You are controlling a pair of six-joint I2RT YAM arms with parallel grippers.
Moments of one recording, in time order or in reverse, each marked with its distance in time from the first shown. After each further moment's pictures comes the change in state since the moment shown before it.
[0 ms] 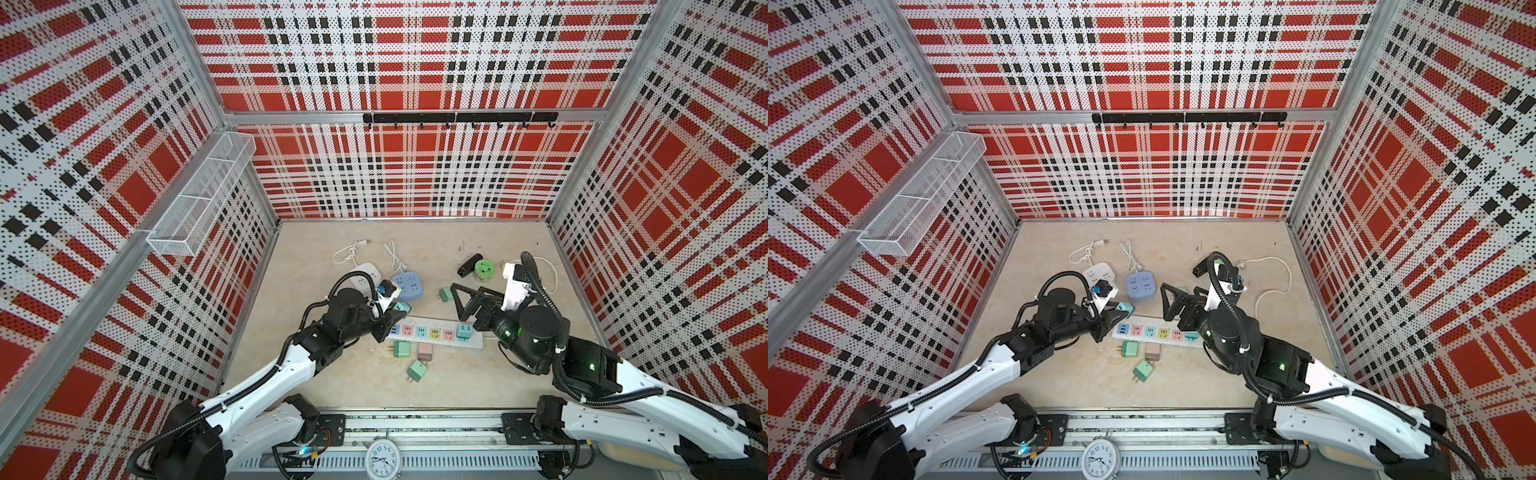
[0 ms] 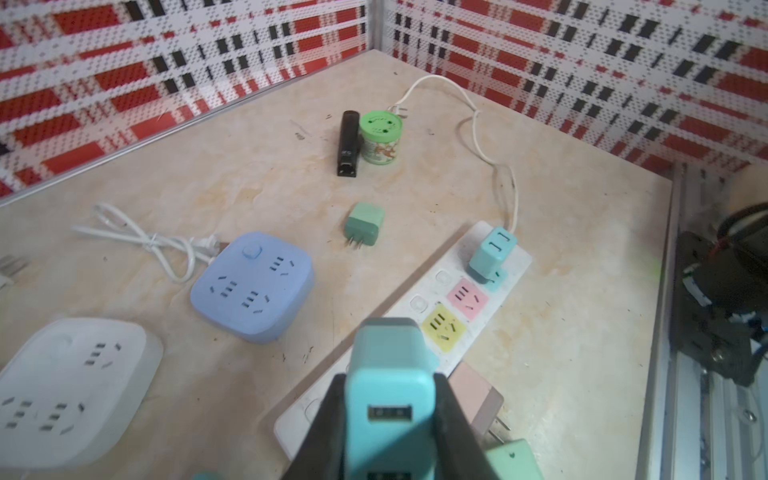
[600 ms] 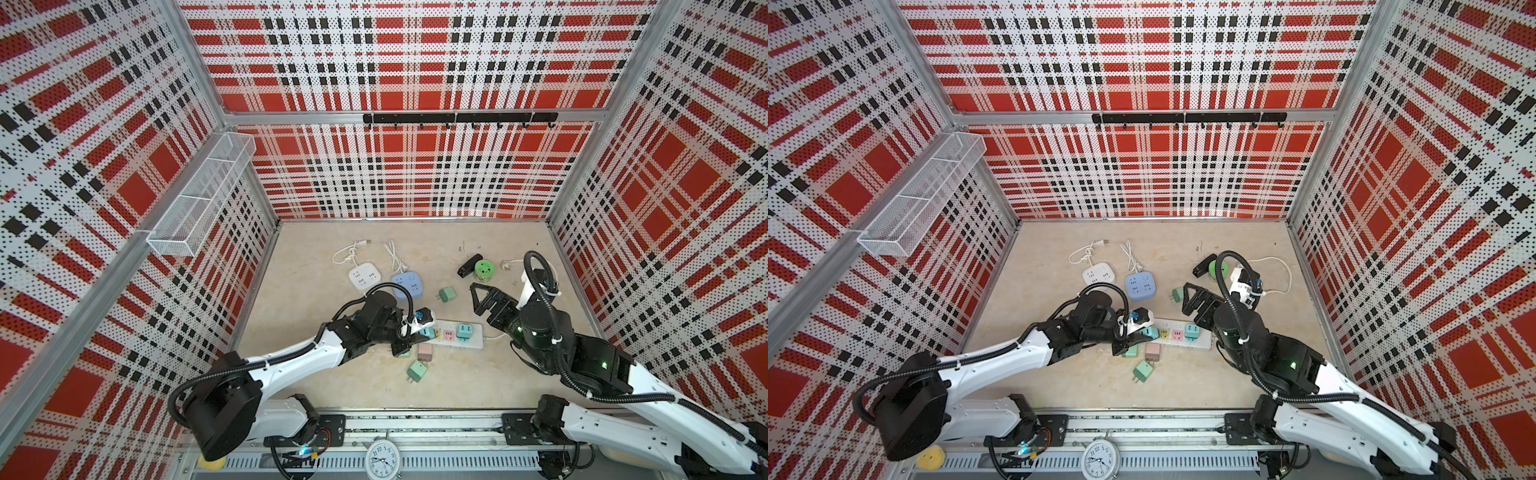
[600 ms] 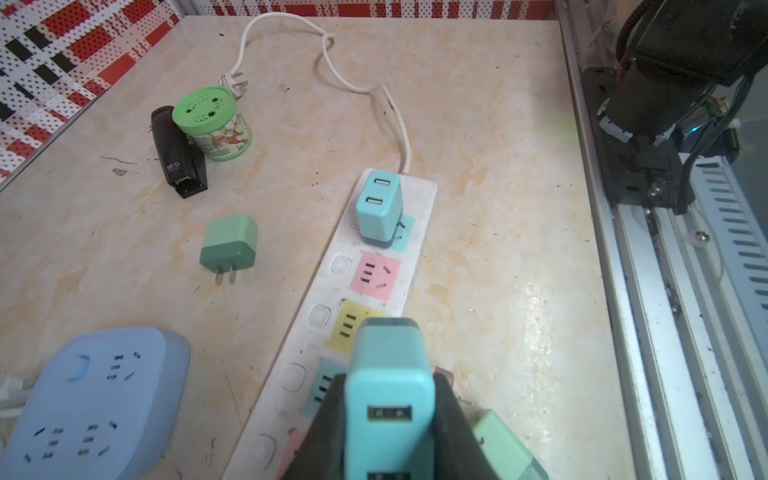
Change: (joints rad) left arm -0.133 0.286 0.109 -0.018 0.134 0.347; right arm -0.114 -0.002 0.064 -0.270 -0.001 0.217
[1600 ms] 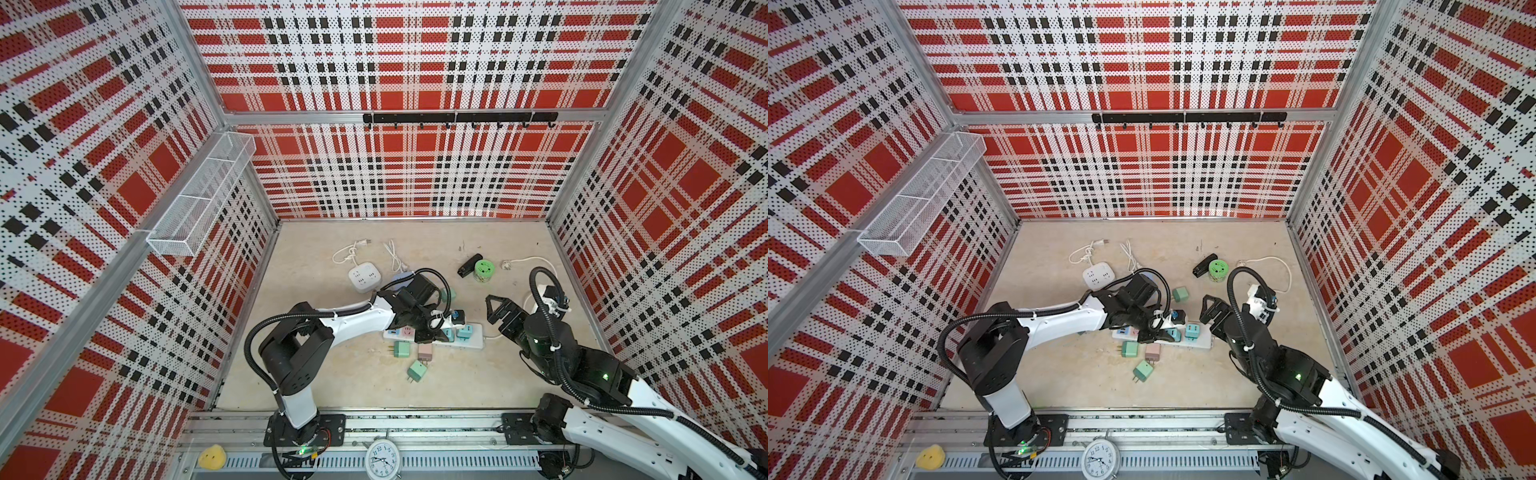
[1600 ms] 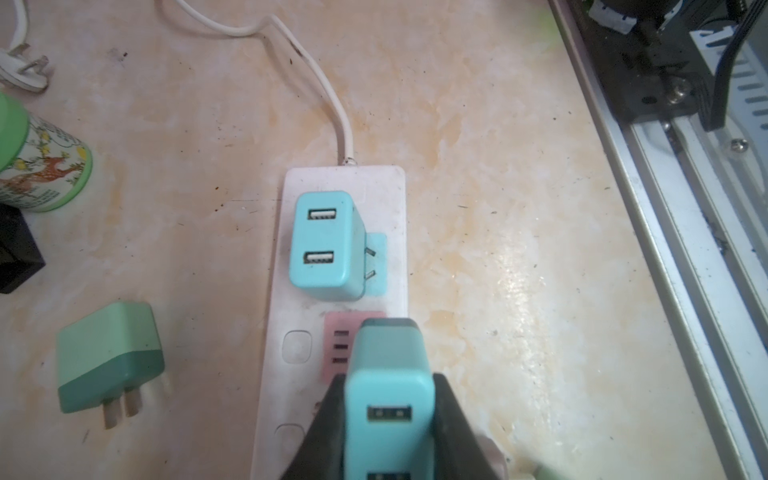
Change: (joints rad) left arm -0.056 0.464 0.437 -0.308 0.058 0.287; right arm -0.108 -0.131 -0.185 -0.062 0.002 0.067
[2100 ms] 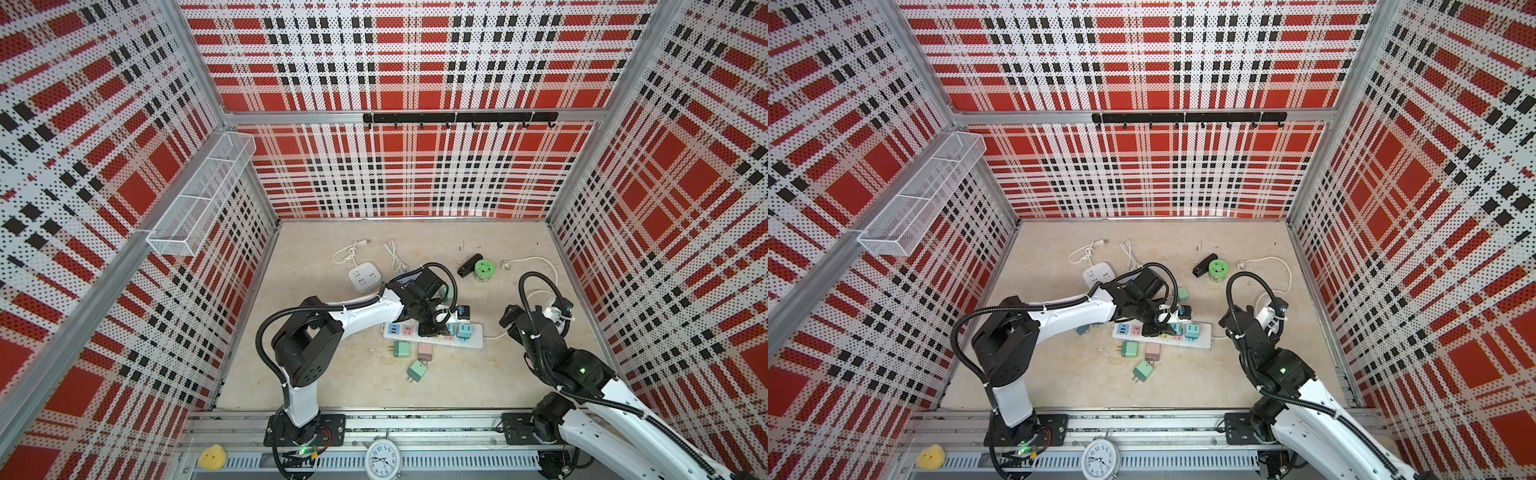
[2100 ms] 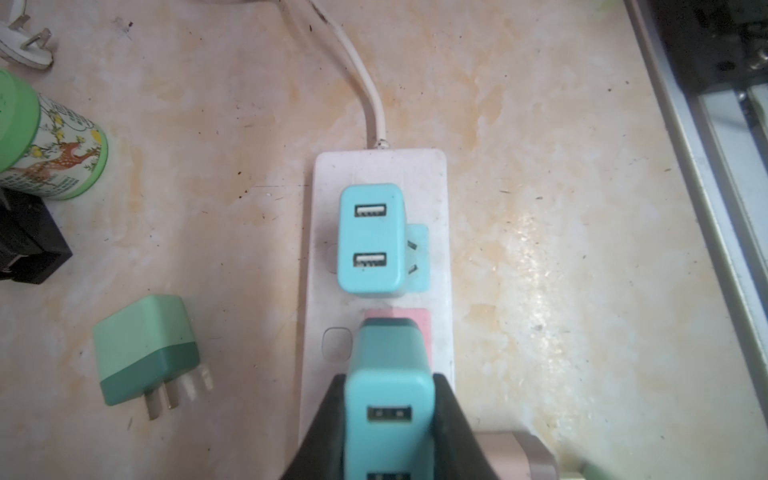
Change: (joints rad) left arm -0.001 0.069 0.129 -0.111 -0.088 0.039; right arm -0.305 0.006 -0.224 0.004 0.027 -0.093
